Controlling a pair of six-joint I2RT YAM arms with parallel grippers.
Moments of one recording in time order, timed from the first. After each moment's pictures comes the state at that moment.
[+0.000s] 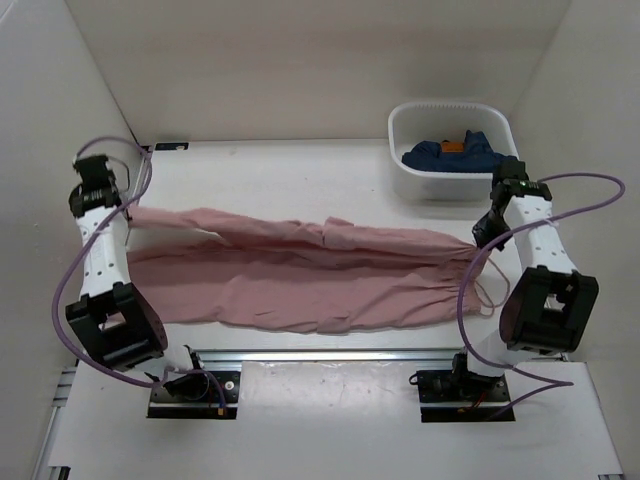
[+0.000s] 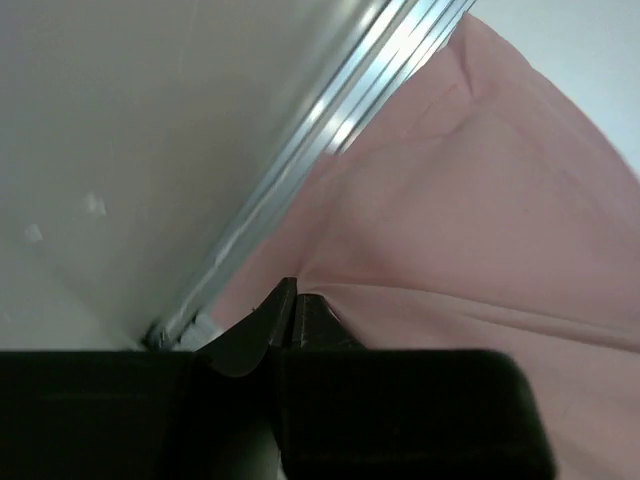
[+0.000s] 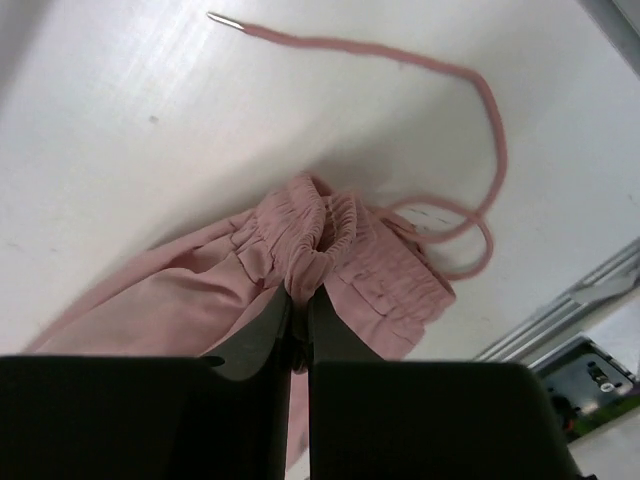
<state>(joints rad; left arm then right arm) 0.38 1.47 1.37 -0.68 -0.39 0.00 -0.13 1.54 1.30 -1.04 0.24 0.68</state>
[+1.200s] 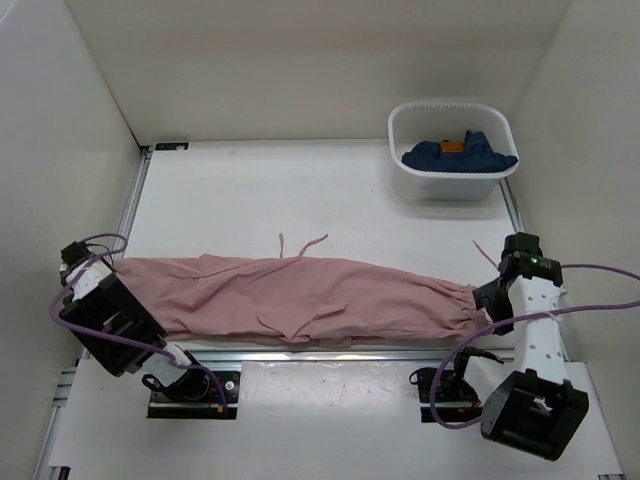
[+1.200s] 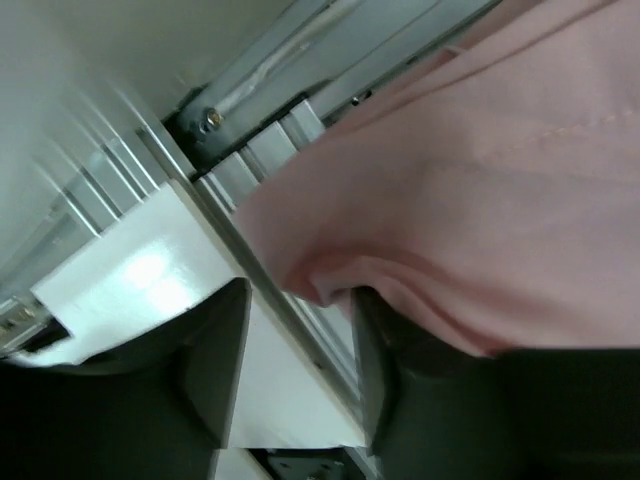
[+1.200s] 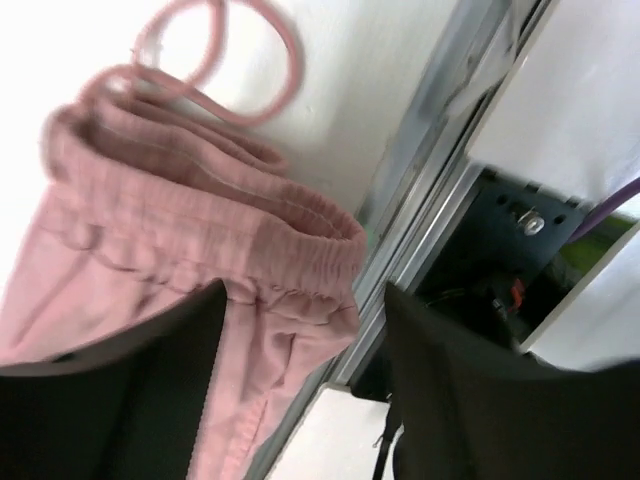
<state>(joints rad) 0.78 1.46 0.82 -0.64 -0.46 0.00 -0.27 0.98 0.77 -1.22 0.25 0.87</state>
